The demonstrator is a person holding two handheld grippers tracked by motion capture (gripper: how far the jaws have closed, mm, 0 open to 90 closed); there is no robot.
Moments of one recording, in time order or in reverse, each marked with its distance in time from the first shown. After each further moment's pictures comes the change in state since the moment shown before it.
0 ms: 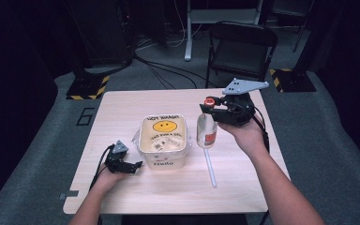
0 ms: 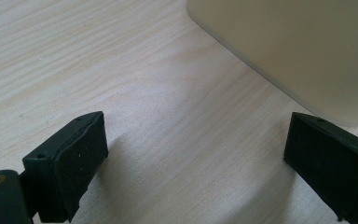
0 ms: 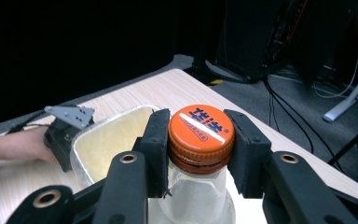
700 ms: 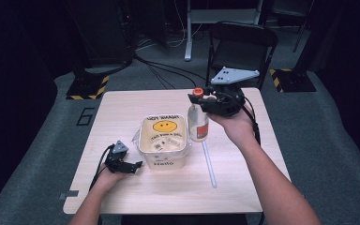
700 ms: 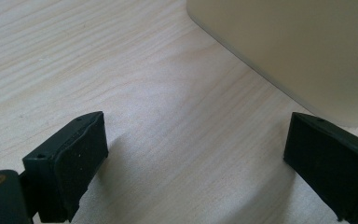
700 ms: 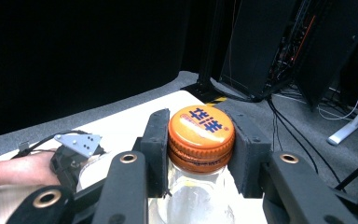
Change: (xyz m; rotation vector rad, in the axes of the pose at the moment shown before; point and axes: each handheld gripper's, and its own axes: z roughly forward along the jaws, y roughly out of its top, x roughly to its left) left arm 0.000 0.000 0.000 -0.002 0.001 0.003; right arm 0.011 0.033 0.013 -0.055 0.022 -0.032
